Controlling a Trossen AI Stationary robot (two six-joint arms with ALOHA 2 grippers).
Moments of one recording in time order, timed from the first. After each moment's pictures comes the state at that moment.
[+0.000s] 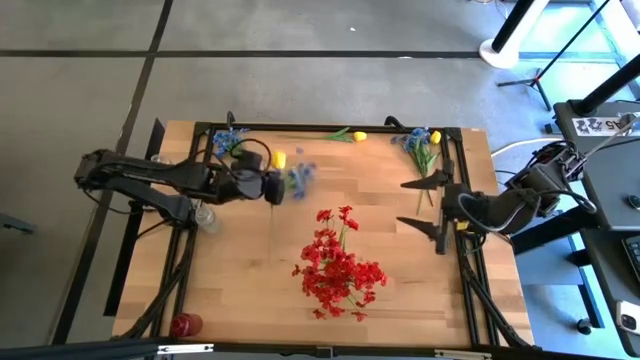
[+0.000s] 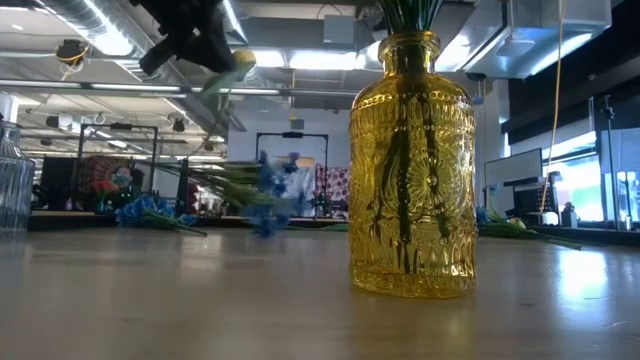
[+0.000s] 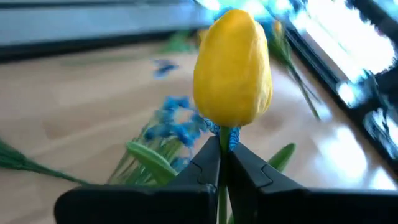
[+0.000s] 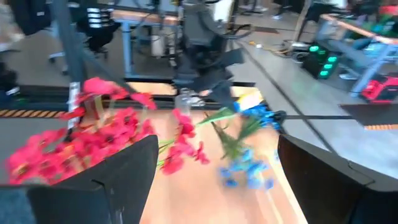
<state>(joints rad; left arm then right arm) -0.07 1.15 0.97 -0.61 -0.63 -1.00 0.62 1.15 1.53 -0.76 0.77 0.18</state>
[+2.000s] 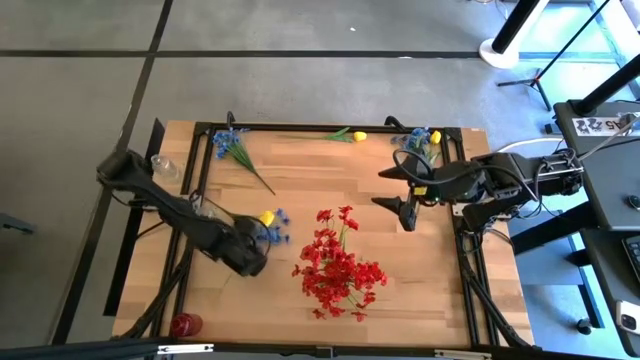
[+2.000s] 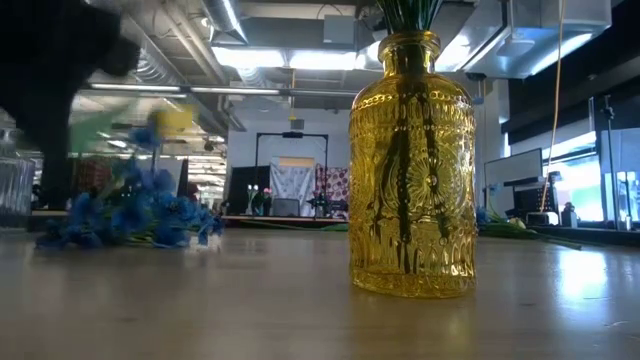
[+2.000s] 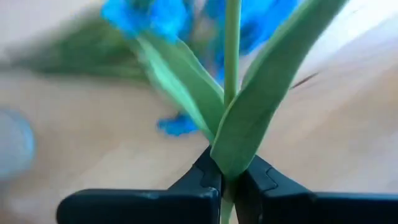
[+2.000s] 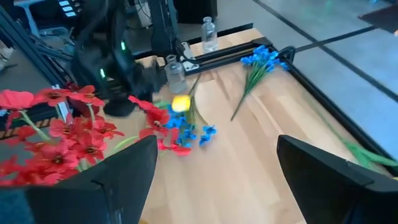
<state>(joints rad) -0.55 1.37 0.88 -0.91 -0.27 -1.52 0.29 1.22 1.53 -0.82 0.41 0.41</state>
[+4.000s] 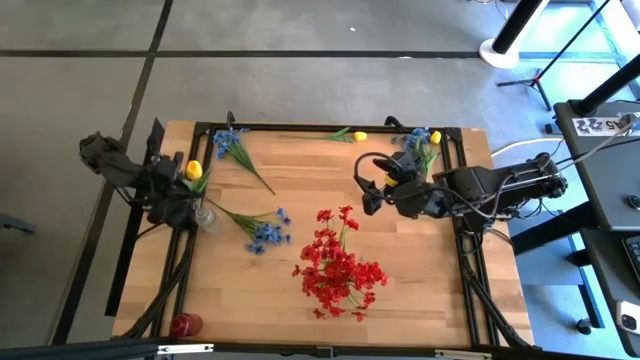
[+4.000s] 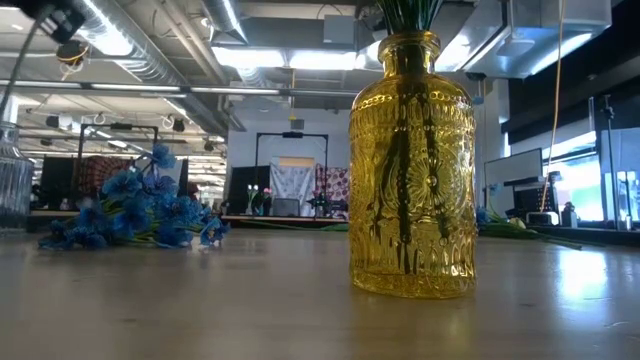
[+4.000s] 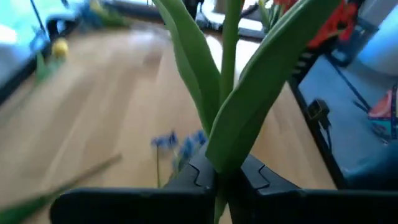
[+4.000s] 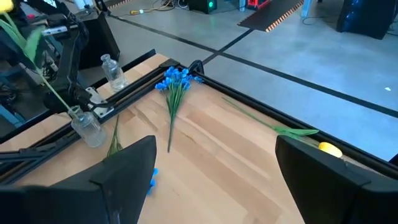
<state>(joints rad) -0.60 0.27 0.92 -1.18 -0.46 -0.49 0.29 1.39 1.53 -0.81 0.84 0.76</state>
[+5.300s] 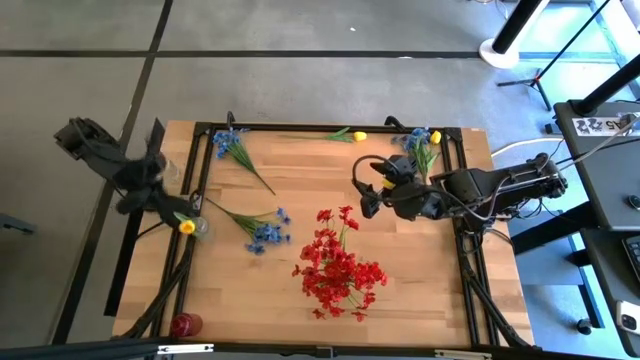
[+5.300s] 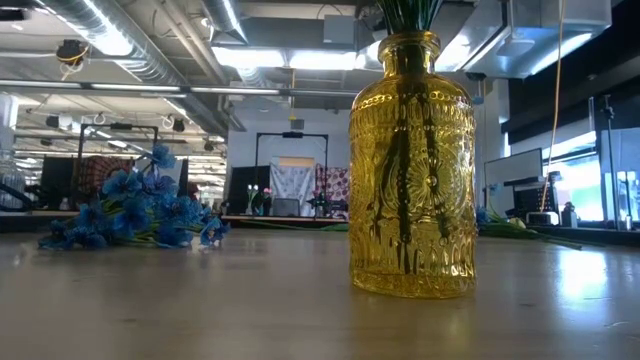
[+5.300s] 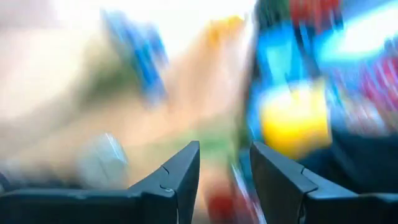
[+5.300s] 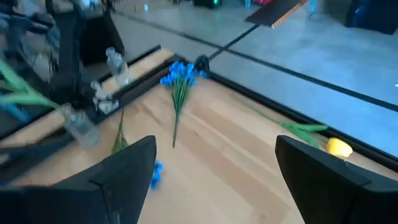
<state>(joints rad) -0.60 0.45 1.24 -1.49 -0.14 -1.09 0.29 1.39 1.49 -0.76 0.83 0.76</state>
